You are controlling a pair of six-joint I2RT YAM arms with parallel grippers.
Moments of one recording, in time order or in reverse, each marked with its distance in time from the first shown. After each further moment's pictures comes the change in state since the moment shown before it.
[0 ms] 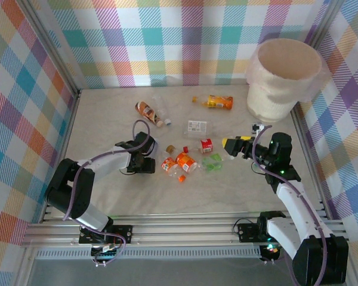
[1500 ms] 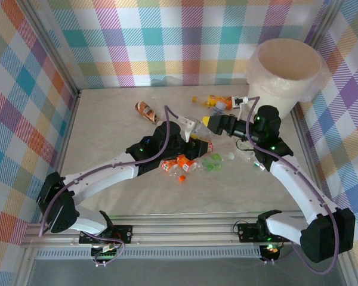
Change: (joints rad) left arm -0.414 -0.129 0.250 0.530 0.224 0.064; right arm 0.248 0.233 0.386 0.037 -0.012 0.211
